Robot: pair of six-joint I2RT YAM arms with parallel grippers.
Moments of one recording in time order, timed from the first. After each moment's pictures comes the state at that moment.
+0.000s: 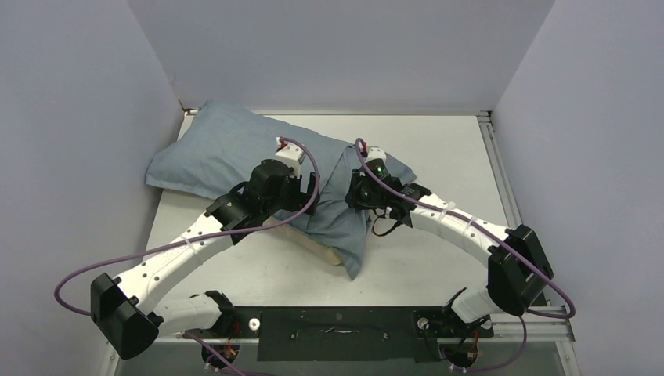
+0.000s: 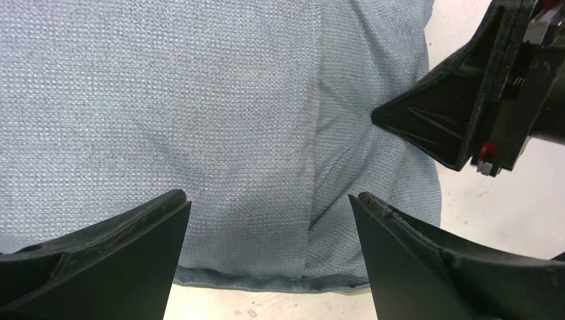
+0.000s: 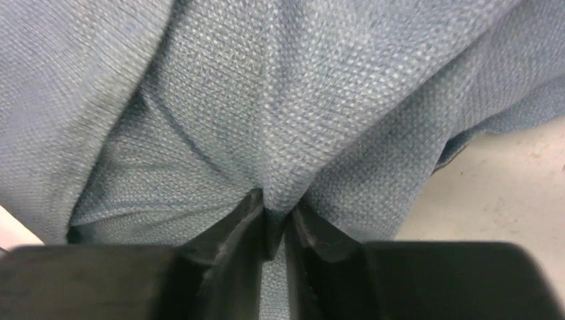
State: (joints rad) left arm -0.73 1.15 1.04 -0.45 -0.21 -0.32; right arm 0.71 1.46 1.06 -0.30 0.10 0.56
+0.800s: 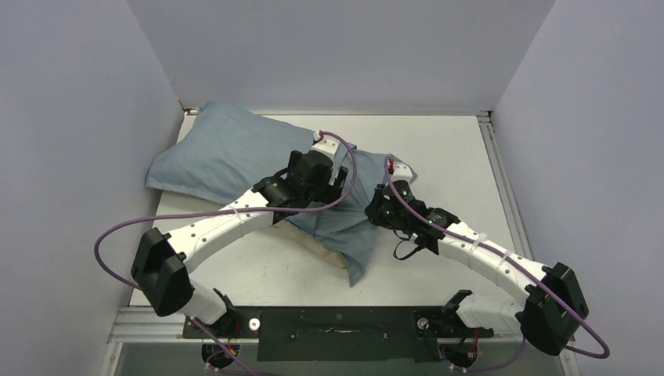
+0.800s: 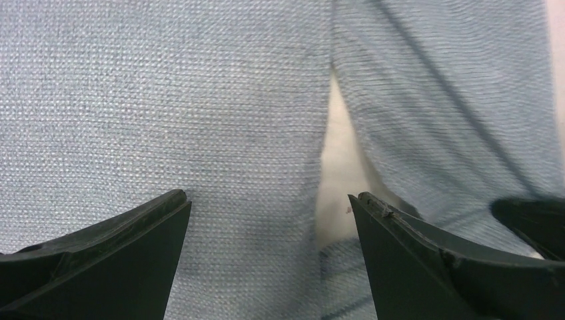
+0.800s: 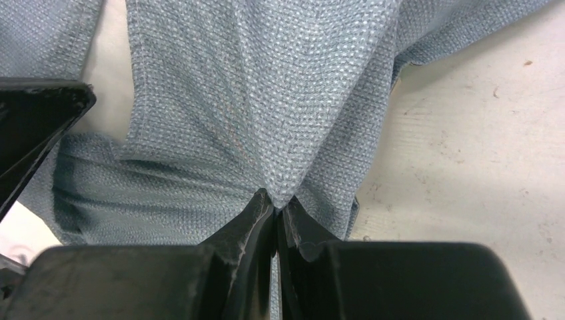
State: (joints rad) left arm -0.84 1.48 1.25 -0.45 -0.42 -0.26; right arm 0.71 1.18 0.79 -0.28 0.18 0.62
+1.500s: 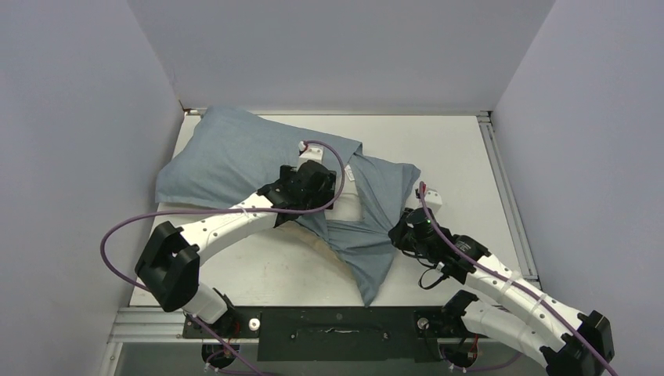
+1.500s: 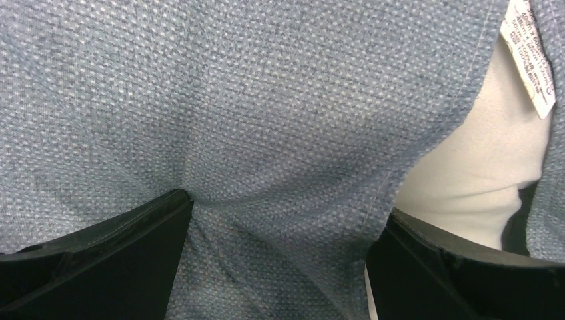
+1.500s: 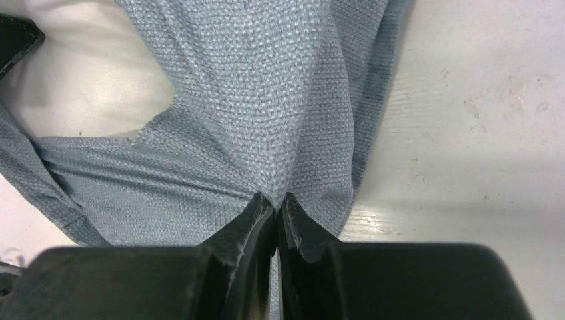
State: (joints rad) left arm -0.79 1.53 1.12 -0.40 -0.49 -0.47; right arm 0.72 0.83 0.59 -0.50 0.26 0.78
